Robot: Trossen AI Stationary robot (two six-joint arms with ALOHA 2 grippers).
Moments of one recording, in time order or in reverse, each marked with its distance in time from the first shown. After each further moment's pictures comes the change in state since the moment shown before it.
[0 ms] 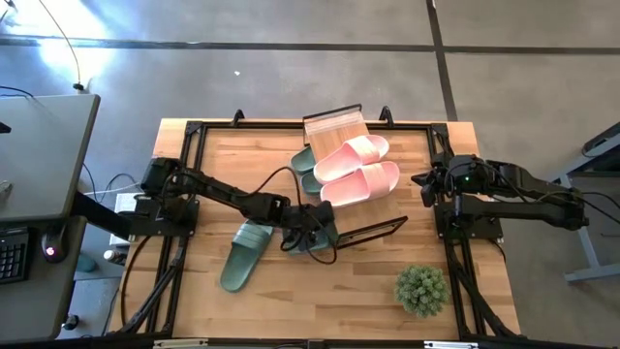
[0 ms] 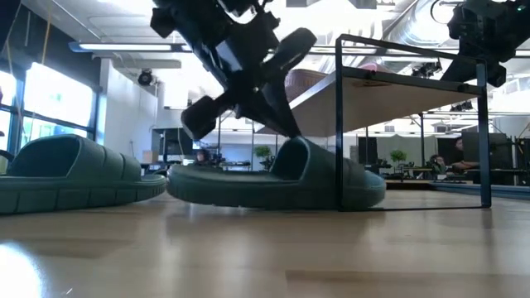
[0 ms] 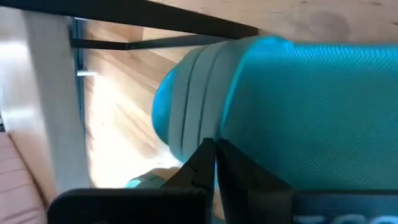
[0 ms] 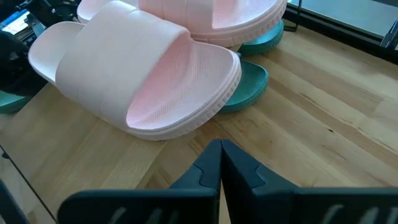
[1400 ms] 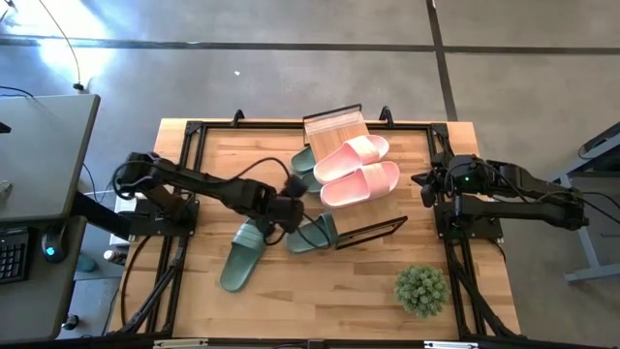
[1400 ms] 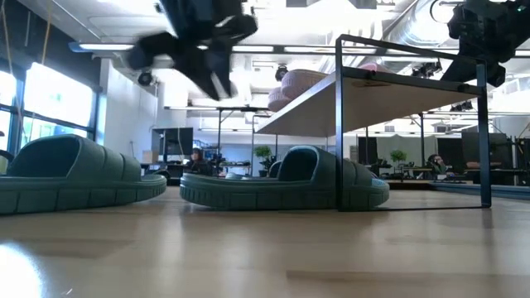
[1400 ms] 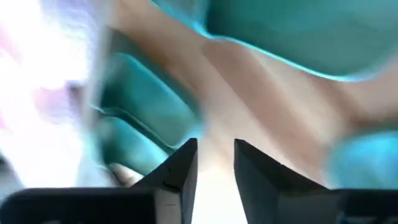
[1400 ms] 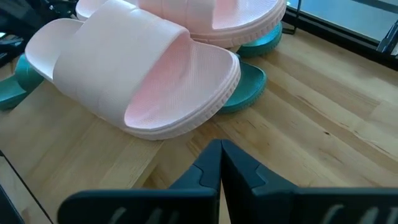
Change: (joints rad) left arm -0.032 -0.185 0.147 -0.690 -0.220 -0.553; right arm 0.000 0.000 0.000 -0.001 0.007 -0.024
